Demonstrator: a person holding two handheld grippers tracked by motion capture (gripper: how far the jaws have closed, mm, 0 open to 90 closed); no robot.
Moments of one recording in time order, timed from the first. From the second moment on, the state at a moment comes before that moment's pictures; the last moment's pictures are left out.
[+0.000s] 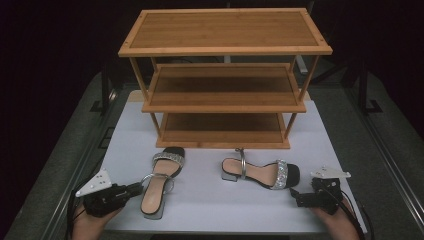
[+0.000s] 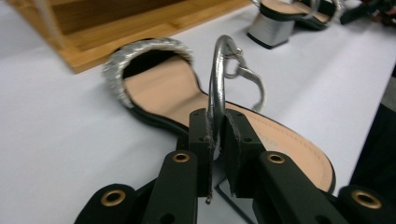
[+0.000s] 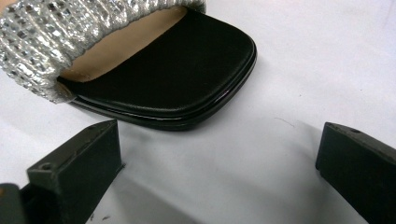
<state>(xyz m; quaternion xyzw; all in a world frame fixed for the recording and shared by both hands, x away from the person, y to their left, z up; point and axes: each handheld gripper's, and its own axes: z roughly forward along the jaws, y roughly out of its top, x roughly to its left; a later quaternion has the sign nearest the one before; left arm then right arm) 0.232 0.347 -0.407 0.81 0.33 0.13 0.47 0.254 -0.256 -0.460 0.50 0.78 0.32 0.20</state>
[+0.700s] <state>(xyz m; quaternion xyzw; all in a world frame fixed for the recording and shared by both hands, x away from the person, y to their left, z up) 0.227 0.373 -0.415 0.78 0.35 0.11 0.50 0.254 -0.256 -0.460 0.50 0.78 0.32 0.20</state>
